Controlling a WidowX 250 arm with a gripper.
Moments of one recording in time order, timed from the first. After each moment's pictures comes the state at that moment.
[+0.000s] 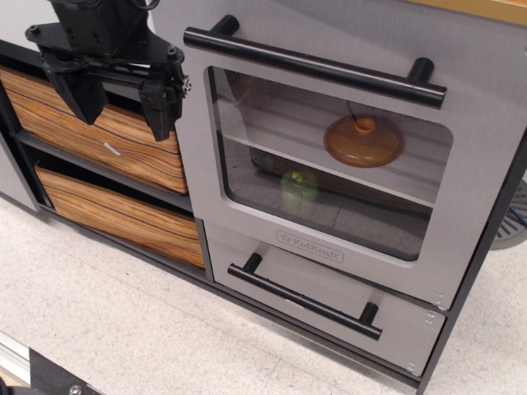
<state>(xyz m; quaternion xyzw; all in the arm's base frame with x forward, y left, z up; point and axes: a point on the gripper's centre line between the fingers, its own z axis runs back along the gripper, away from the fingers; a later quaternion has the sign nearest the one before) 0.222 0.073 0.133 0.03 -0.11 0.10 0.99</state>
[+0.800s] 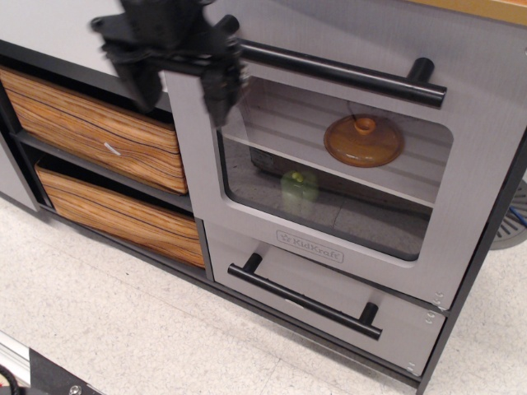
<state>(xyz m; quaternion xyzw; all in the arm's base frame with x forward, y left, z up) 0.259 0.044 0.134 0.01 -0.15 0.08 0.98</state>
